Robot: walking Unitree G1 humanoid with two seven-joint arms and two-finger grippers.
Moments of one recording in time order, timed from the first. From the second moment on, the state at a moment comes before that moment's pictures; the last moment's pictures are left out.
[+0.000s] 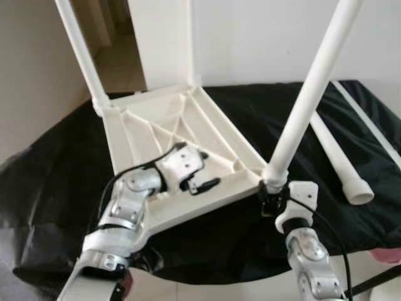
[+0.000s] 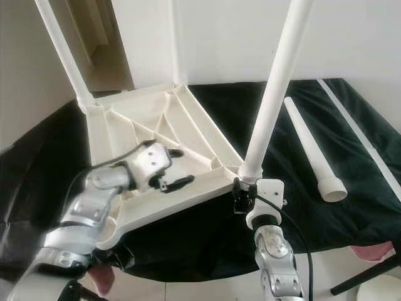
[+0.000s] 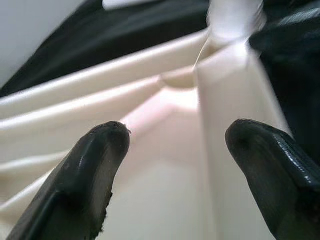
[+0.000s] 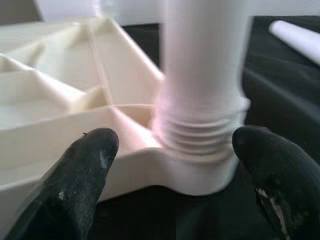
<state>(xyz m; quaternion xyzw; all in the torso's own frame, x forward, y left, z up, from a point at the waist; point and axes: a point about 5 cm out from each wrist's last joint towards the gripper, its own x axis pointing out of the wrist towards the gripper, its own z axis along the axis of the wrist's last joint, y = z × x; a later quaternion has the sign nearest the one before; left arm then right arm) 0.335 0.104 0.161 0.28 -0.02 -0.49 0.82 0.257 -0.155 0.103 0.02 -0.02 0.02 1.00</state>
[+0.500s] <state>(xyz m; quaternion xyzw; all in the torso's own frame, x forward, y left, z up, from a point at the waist) 0.353 0.155 0.151 0.35 0.08 -0.44 0.82 0.243 -0.148 0.105 0.01 -0.03 0.08 1.00</state>
